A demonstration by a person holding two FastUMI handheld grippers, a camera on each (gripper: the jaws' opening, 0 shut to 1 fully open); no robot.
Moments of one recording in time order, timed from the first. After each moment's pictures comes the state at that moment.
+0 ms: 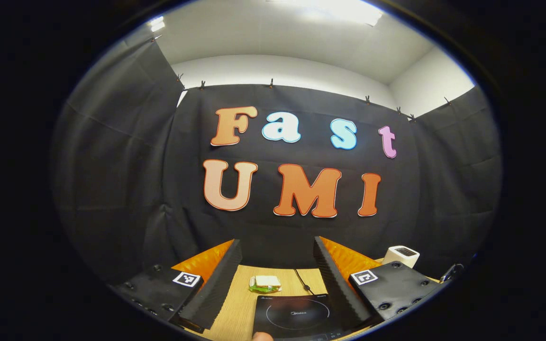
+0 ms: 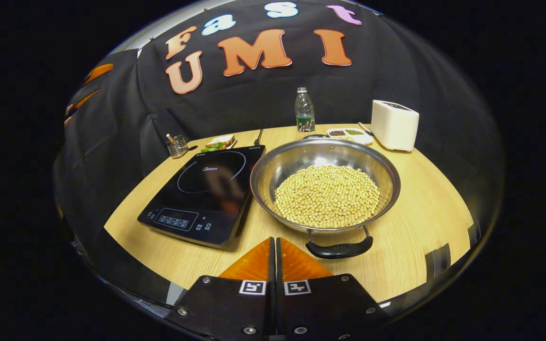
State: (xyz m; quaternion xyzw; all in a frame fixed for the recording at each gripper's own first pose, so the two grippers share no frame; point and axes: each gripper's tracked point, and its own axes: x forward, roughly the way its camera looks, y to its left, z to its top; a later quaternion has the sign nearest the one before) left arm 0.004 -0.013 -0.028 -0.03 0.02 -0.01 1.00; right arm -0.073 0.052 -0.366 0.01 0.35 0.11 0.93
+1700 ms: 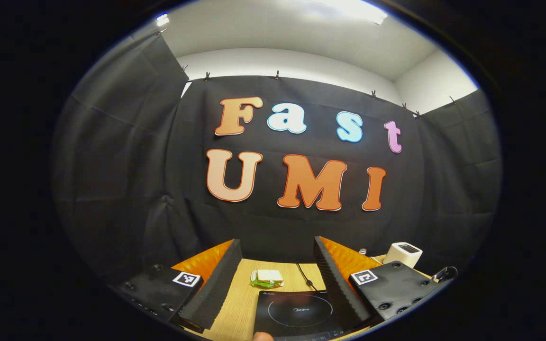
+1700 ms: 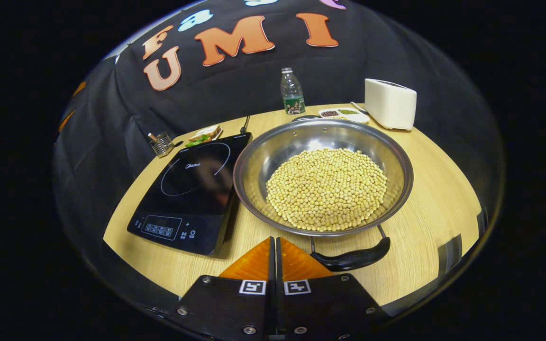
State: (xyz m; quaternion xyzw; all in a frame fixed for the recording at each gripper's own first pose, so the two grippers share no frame) left arm 0.015 0.005 -0.054 -0.04 0.04 0.00 1.00; right arm -0.050 0.046 -0.392 0.04 0.40 0.07 0.91
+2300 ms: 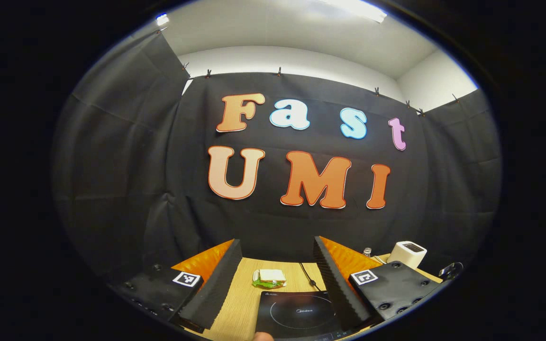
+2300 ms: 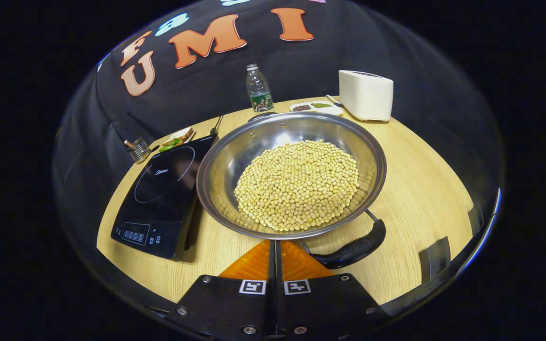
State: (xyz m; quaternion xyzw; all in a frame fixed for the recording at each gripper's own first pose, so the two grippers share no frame) left arm 0.033 0.005 -0.066 -0.04 0.05 0.00 1.00; right arm -0.038 -0.008 -0.401 0.06 0.42 0.02 0.91
